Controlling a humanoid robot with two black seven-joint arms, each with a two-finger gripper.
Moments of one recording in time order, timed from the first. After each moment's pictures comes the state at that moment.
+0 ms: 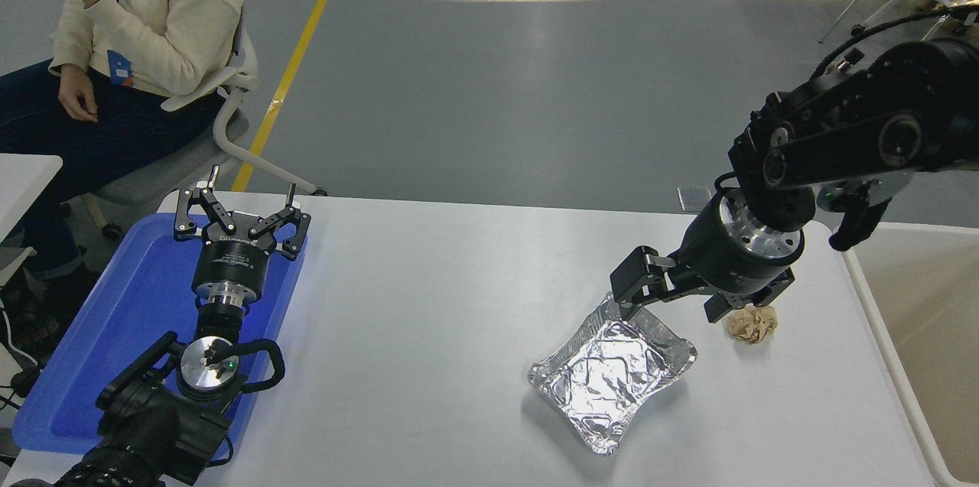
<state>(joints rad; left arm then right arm) -0.50 0.10 -1.16 -0.54 -0.09 -0.64 -0.36 2.23 -0.13 -1.29 1.63 0.04 0.52 0.05</state>
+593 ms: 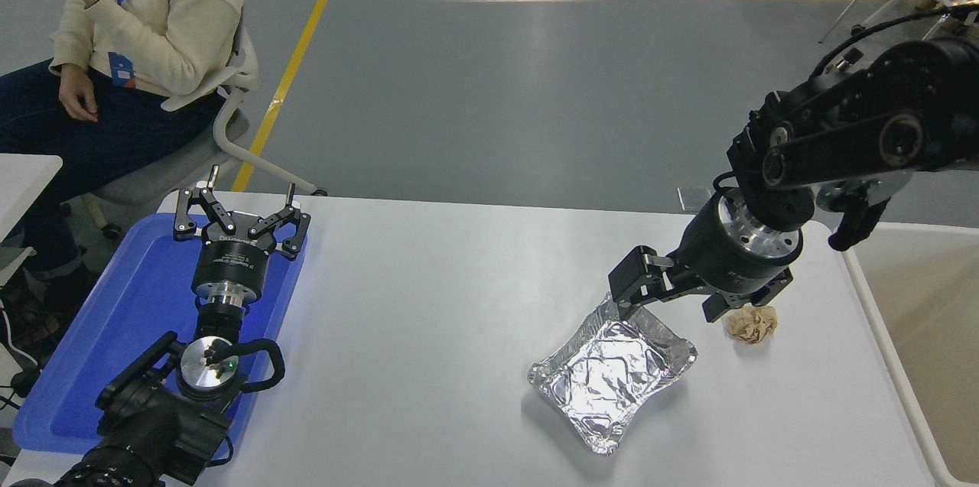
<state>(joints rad) -0.50 0.10 -1.16 -0.54 -0.09 -0.64 -0.36 2.23 -0.13 -1.28 1.63 0.04 0.52 0.05</state>
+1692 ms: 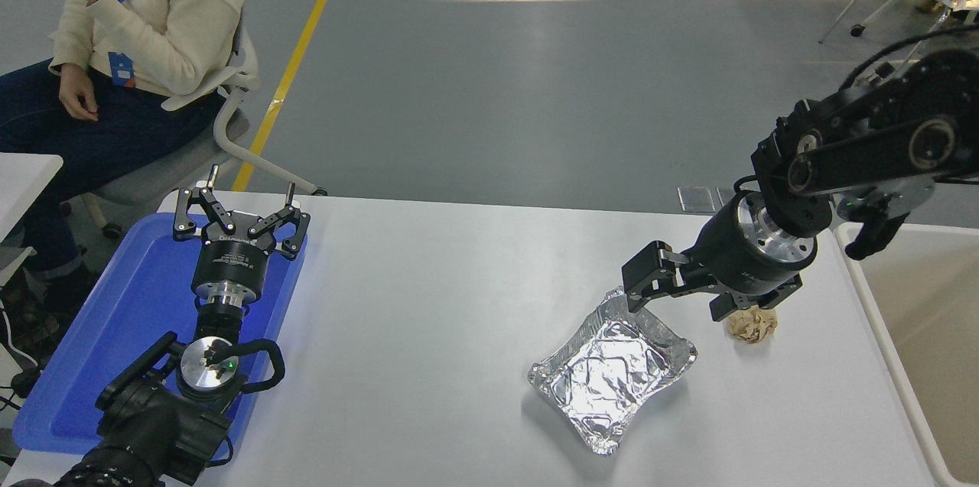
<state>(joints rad) -0.50 0.10 -1.16 -0.54 -0.09 -0.64 -0.36 2.12 -0.22 -1.28 1.63 0.02 0.40 0.05</state>
